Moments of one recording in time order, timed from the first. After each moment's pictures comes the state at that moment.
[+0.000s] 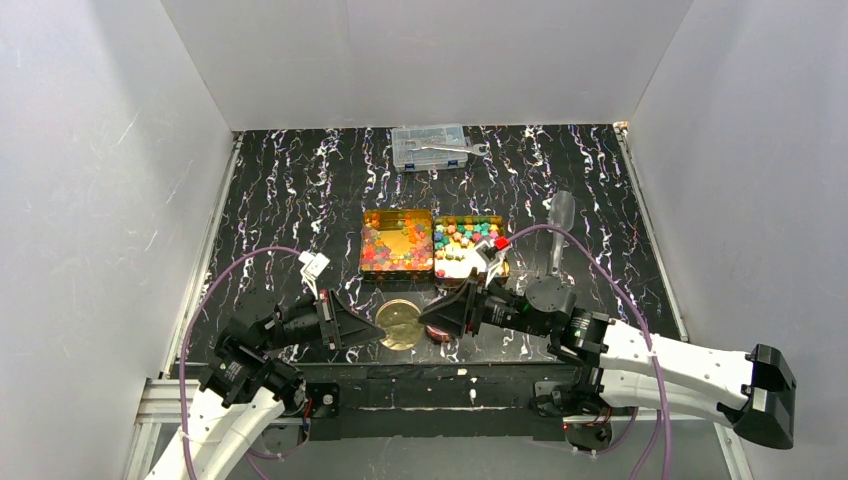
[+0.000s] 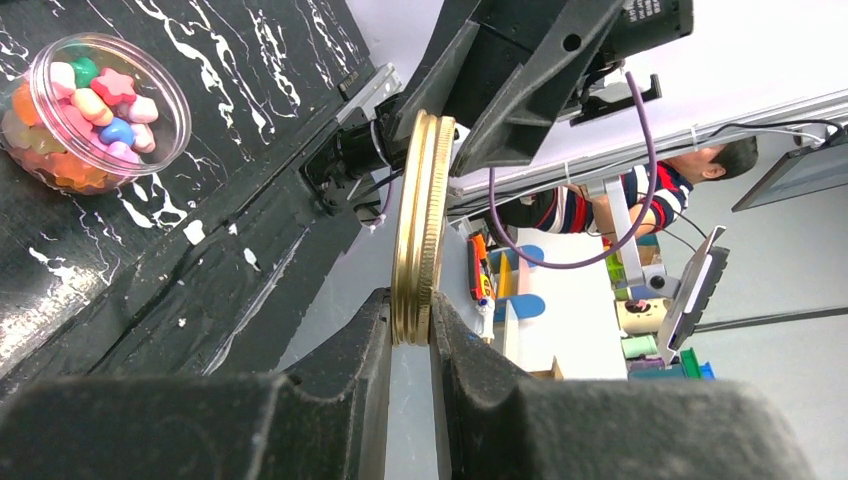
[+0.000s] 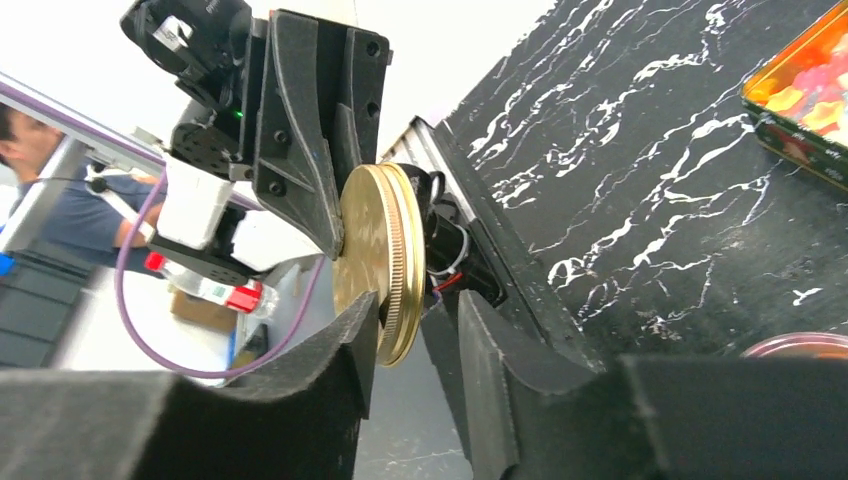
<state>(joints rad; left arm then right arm) -0.52 0.25 0.48 -0.37 0.78 -0.98 1.19 0.82 0.53 0.27 -0.13 0.75</state>
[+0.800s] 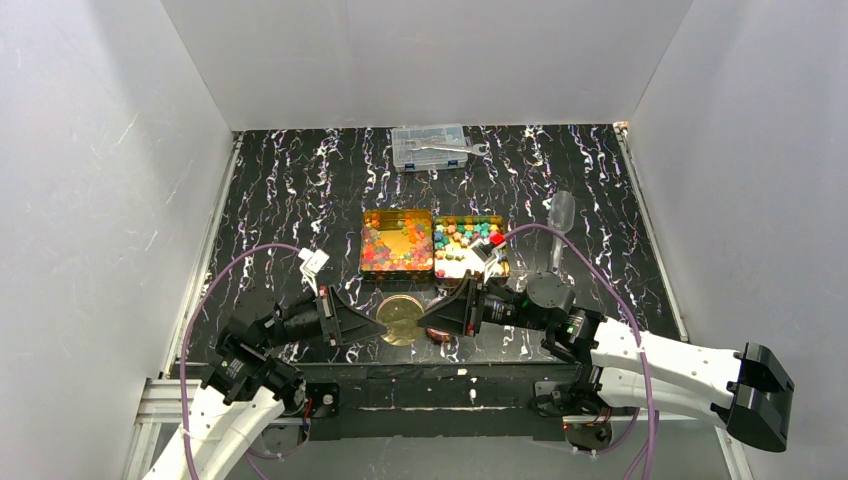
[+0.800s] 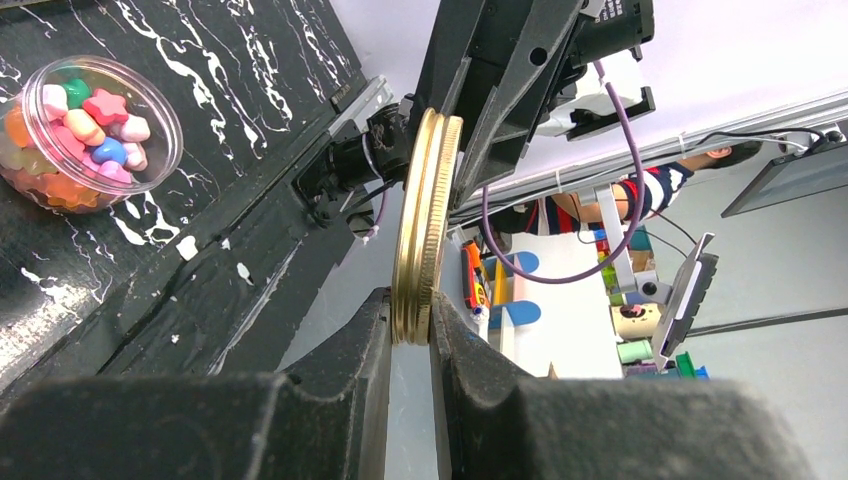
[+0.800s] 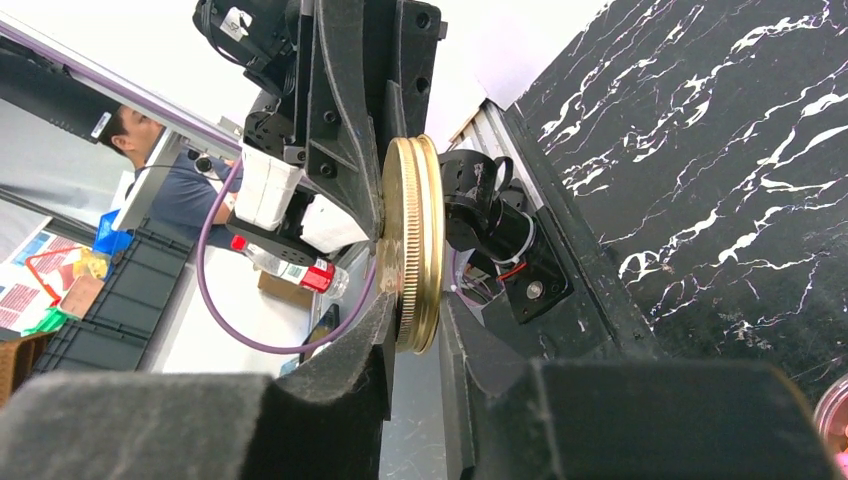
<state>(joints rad) -0.52 0.27 0.48 -0.32 0.77 -1.01 1.11 0.87 0.48 0.45 -0.33 0.90</state>
